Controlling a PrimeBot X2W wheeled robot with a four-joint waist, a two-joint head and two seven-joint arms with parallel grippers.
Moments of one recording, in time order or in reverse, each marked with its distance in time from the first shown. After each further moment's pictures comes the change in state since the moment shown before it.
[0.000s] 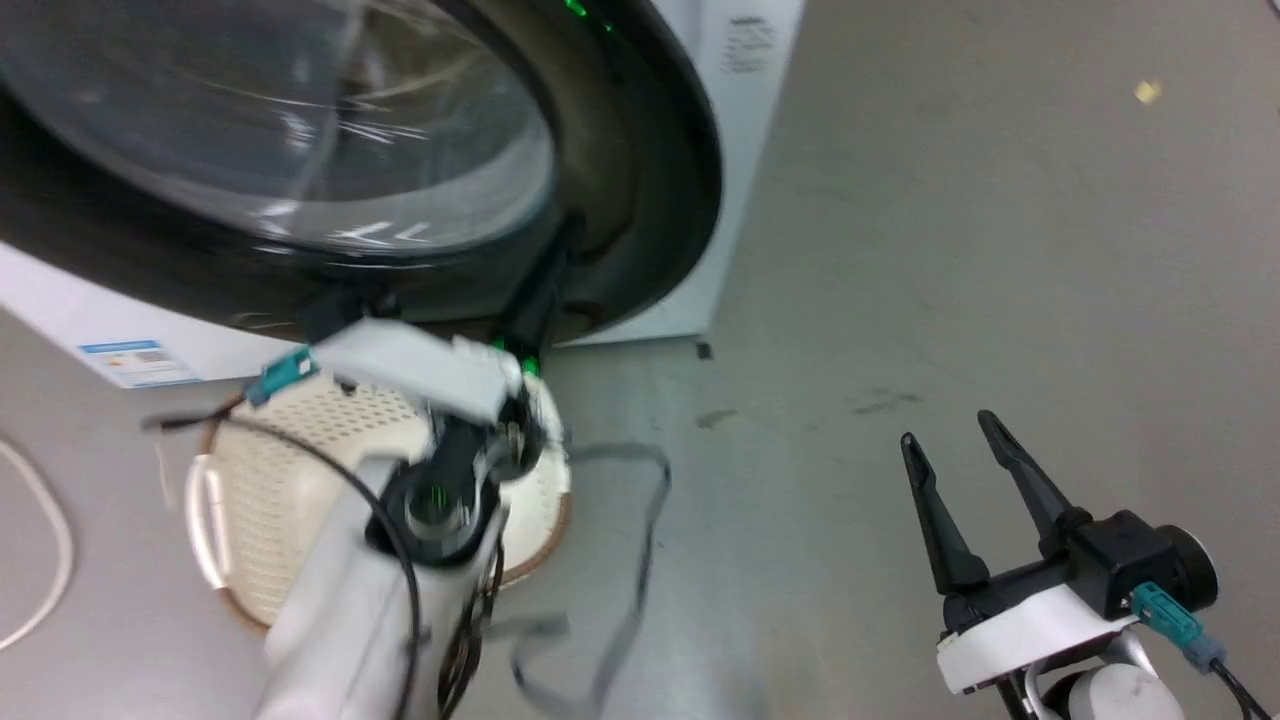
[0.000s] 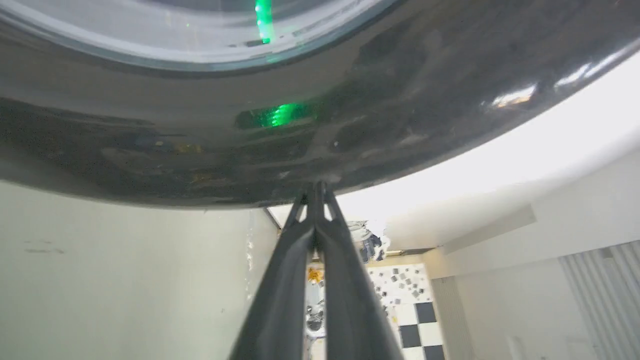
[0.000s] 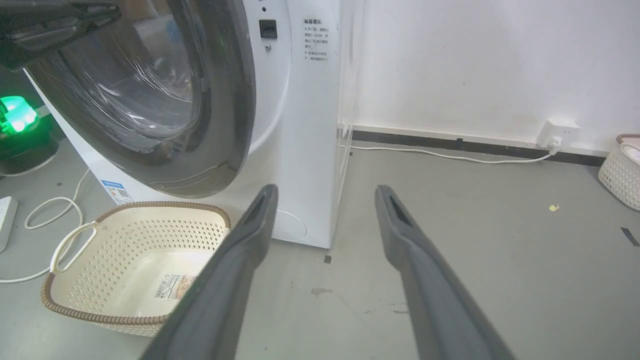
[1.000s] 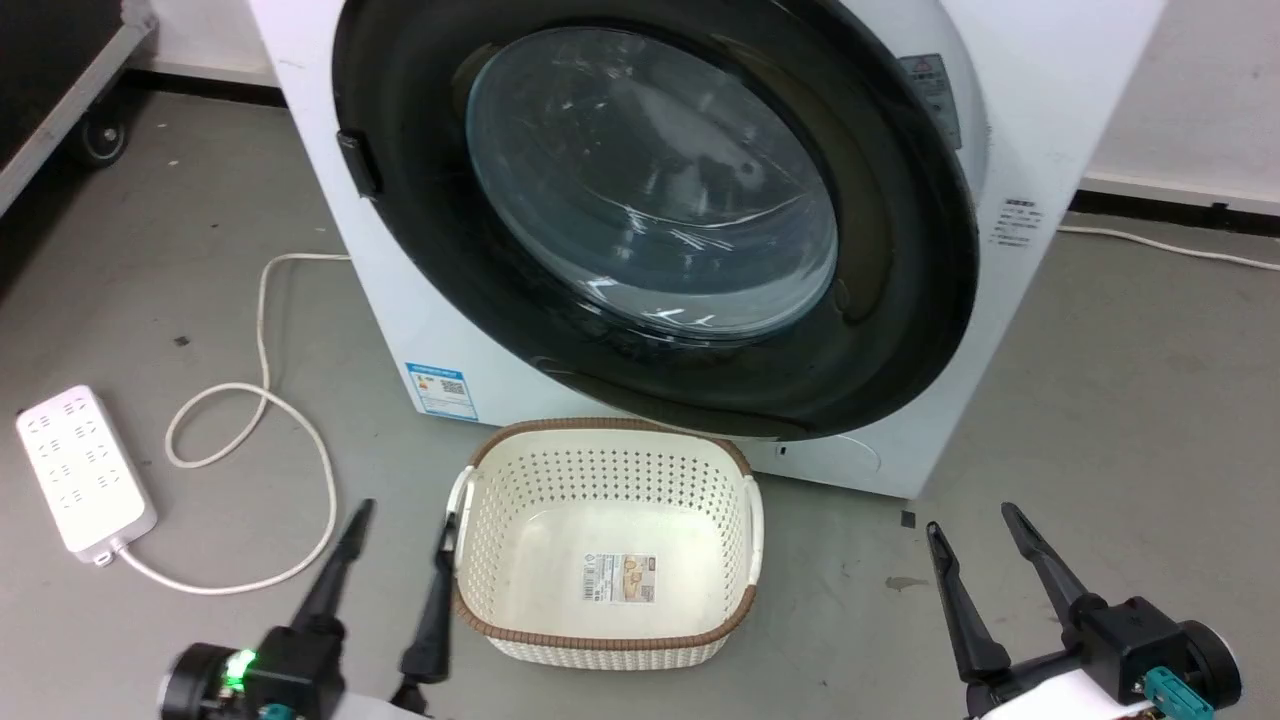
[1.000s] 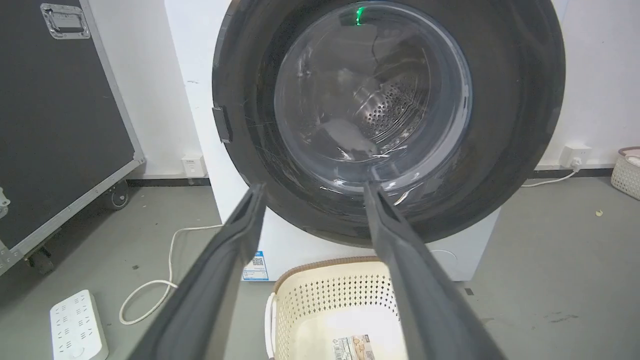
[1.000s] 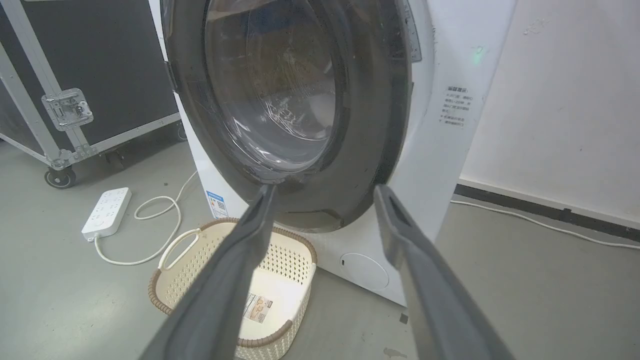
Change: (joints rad) left arm 0.654 0.093 0.201 -0.359 1.542 0.053 -0.322; right arm 0.149 0.000 -0.040 -0.029 -0.026 0.000 0.000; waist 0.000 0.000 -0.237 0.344
